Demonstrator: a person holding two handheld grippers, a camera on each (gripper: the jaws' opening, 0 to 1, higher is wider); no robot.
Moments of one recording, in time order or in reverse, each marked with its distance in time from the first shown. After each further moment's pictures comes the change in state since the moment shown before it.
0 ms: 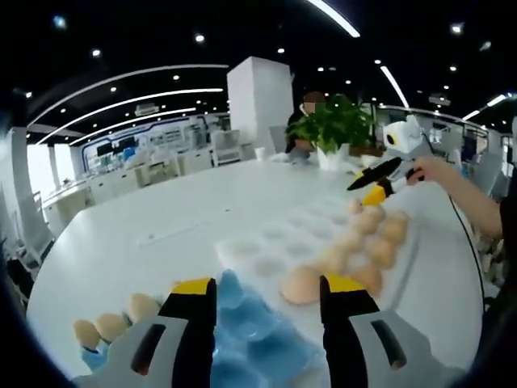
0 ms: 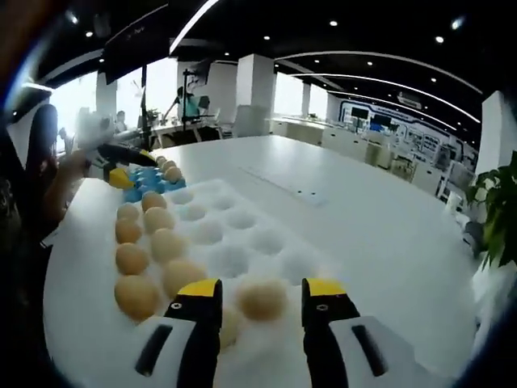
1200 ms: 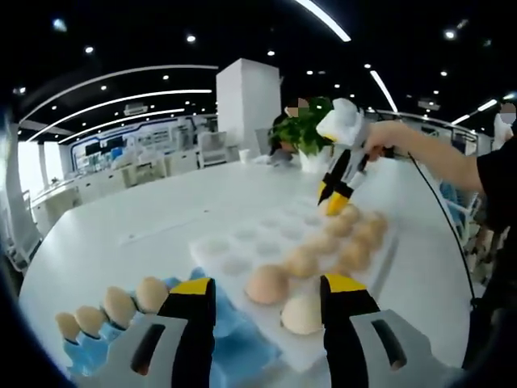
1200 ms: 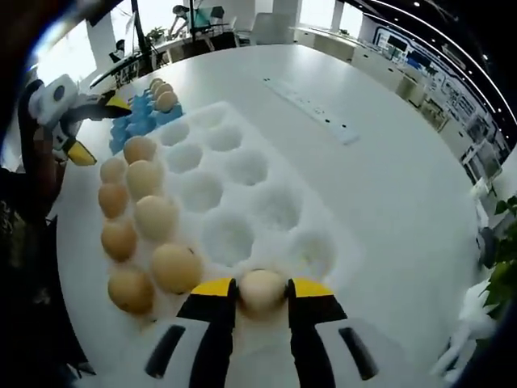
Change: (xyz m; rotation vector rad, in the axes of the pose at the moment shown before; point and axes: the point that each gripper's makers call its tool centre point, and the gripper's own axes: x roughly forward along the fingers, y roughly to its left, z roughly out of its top) left arm -0.003 -0.033 -0.003 -0.005 -0.016 -0.079; right arm 0.030 -0.003 -0.022 -0.045 0.536 0.073
